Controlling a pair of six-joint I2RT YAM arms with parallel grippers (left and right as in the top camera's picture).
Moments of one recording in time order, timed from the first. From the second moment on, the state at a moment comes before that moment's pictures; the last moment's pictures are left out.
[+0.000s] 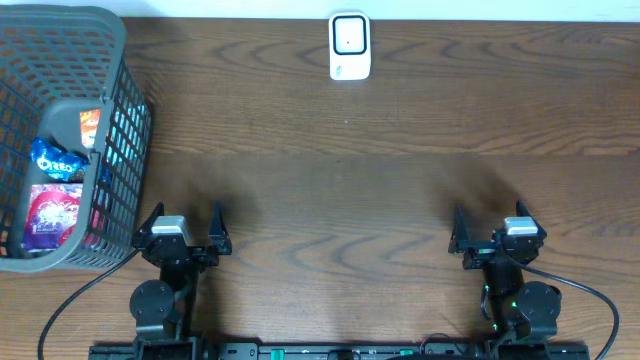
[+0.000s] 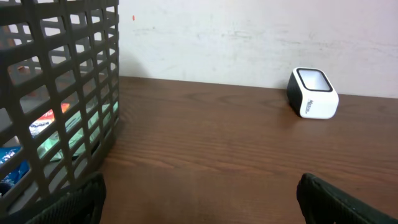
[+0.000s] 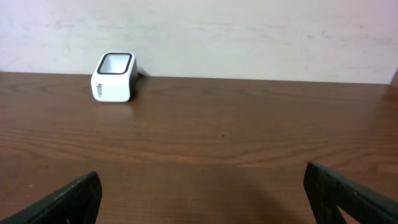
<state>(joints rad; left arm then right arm) 0.05 0.01 0.01 -0.10 0.07 -0.08 0.03 0.01 0.02 -0.10 -0.03 -0.02</state>
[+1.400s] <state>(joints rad) 0.04 0.43 0.71 -0.20 0.00 -0.26 0.03 0.01 0.02 -0.10 -0.03 -0.02</state>
